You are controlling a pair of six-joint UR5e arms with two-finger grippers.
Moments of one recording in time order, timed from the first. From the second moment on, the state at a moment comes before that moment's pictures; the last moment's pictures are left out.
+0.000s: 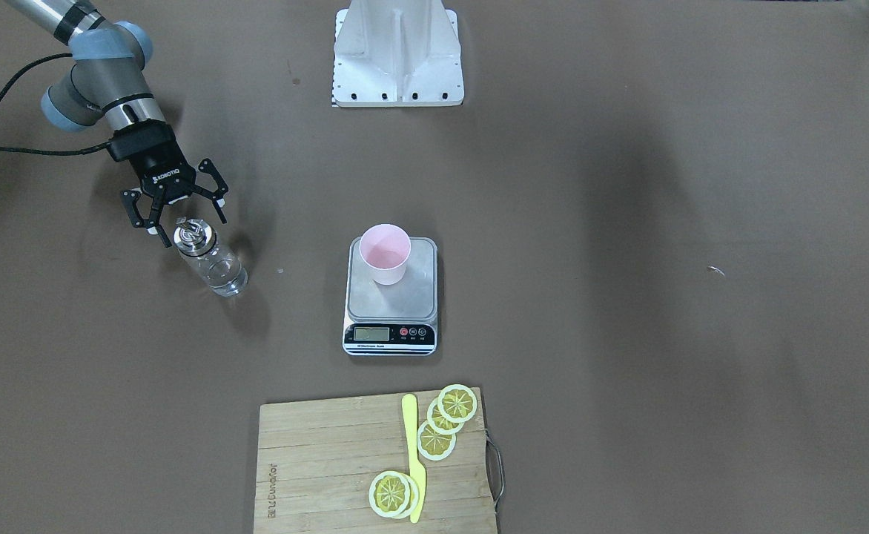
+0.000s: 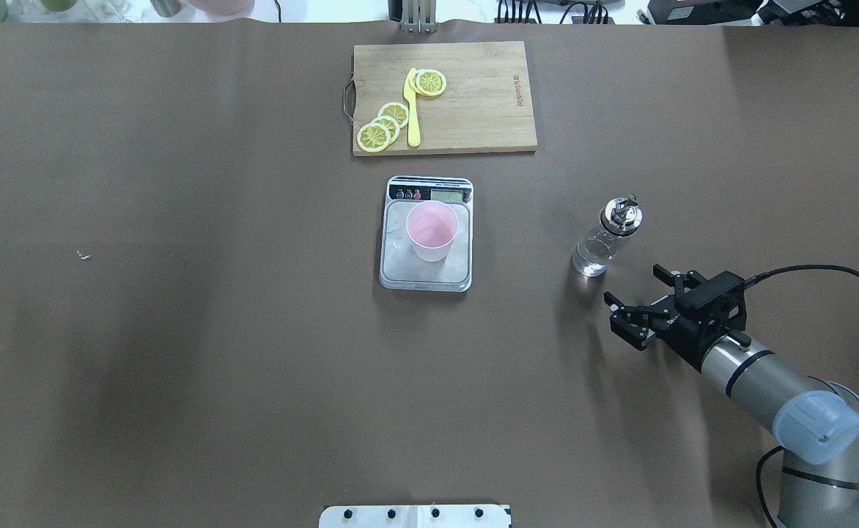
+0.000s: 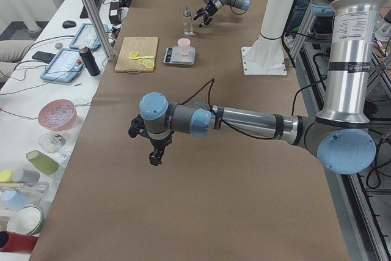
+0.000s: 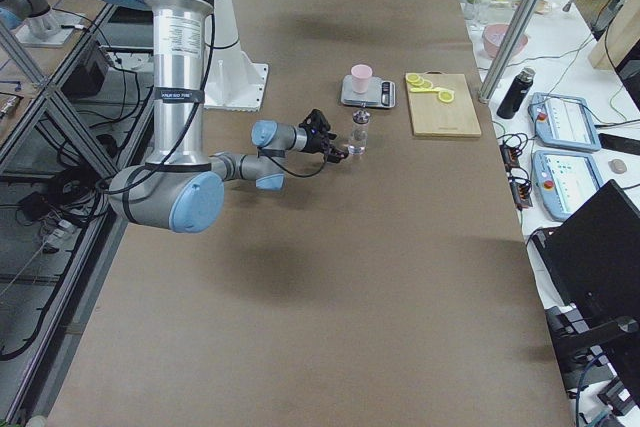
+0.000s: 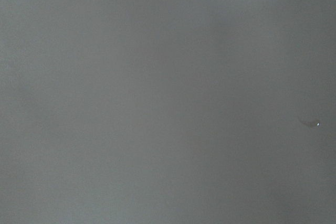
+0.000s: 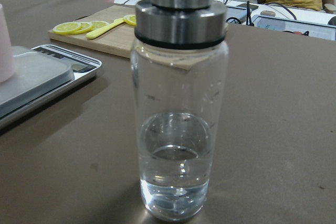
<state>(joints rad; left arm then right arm) -1.48 -1.59 -1.68 -1.61 -2.38 0.14 0.28 -1.62 1.62 -0.18 1.00 0.74</state>
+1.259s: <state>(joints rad) -1.48 -1.59 -1.67 -1.60 -2.38 0.14 0.37 -1.83 1.61 0.07 1.13 0.74</state>
